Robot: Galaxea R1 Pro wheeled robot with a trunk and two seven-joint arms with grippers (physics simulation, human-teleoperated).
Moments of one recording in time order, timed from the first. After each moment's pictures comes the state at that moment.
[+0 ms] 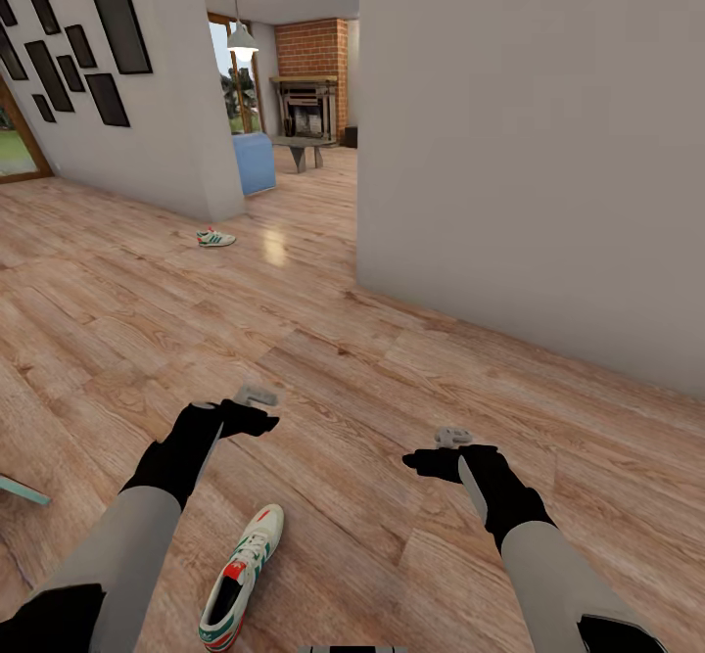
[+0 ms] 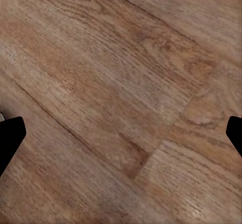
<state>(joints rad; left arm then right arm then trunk) -0.83 0.00 0.11 -0.72 -0.43 0.48 -0.42 -0.75 0.09 -0.17 -0.62 0.13 0.57 0.23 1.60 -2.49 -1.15</state>
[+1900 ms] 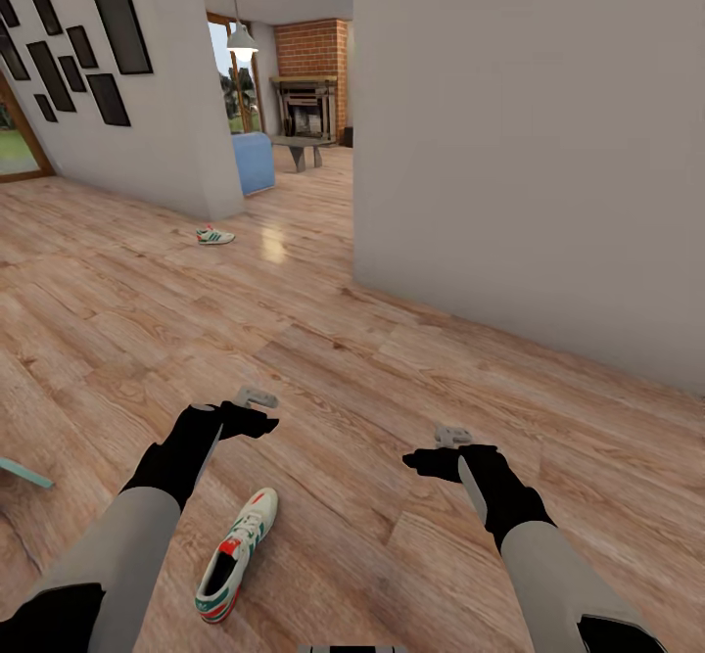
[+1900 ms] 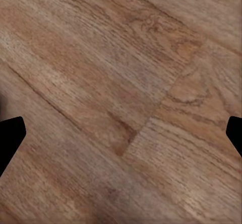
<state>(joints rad) -0.83 0.00 0.12 -0.70 -0.43 0.47 -0.42 -0.75 0.09 -0.17 -0.62 0.13 0.57 0.23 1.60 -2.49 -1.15</state>
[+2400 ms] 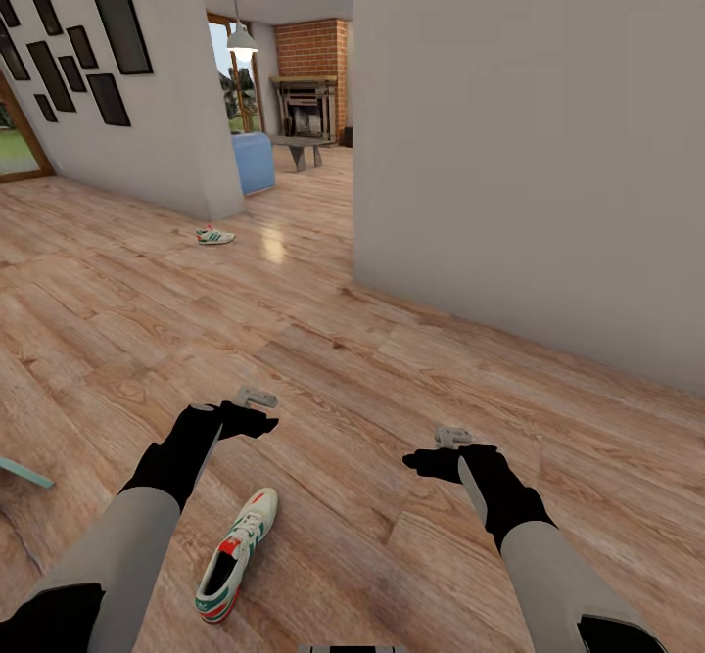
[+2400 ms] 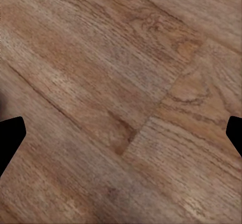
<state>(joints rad) -0.83 0.01 0.12 -0.70 -0.43 0.47 -0.42 -0.75 0.09 -0.17 -0.61 0.13 0.57 0.24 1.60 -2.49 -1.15</state>
